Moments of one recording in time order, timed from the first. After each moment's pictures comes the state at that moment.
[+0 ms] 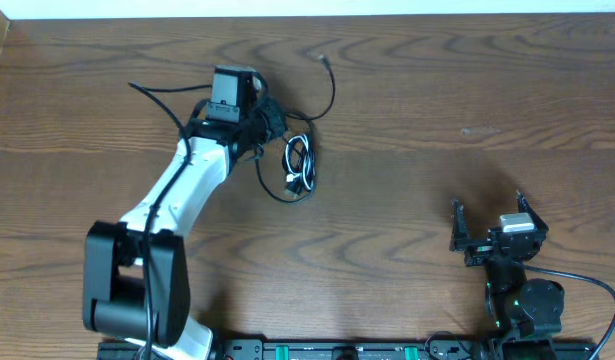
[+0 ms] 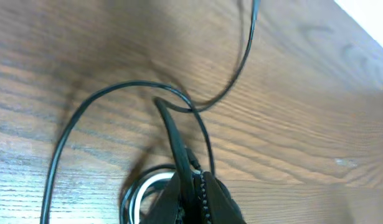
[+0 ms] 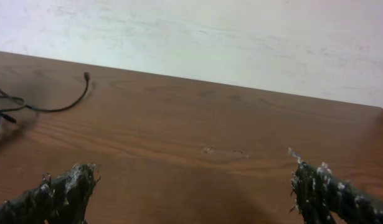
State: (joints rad) left arm -0.20 1.73 1.17 -0.32 0.27 -0.62; right arm 0.08 0.01 0.01 -0.07 0.00 -0.09
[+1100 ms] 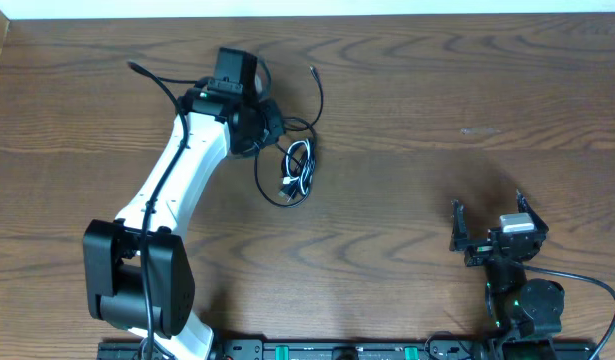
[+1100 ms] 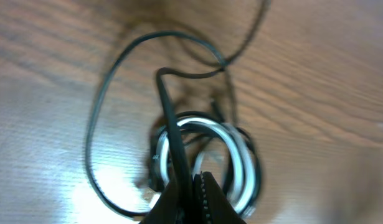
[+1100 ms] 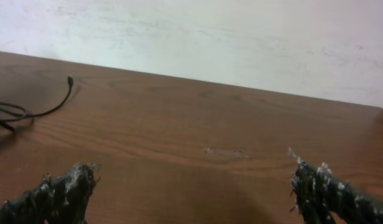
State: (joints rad) left arm -0.22 1.77 1.42 -0.80 0.24 -0.56; right arm 0.08 0.01 0.01 -0.07 0.00 -0.09
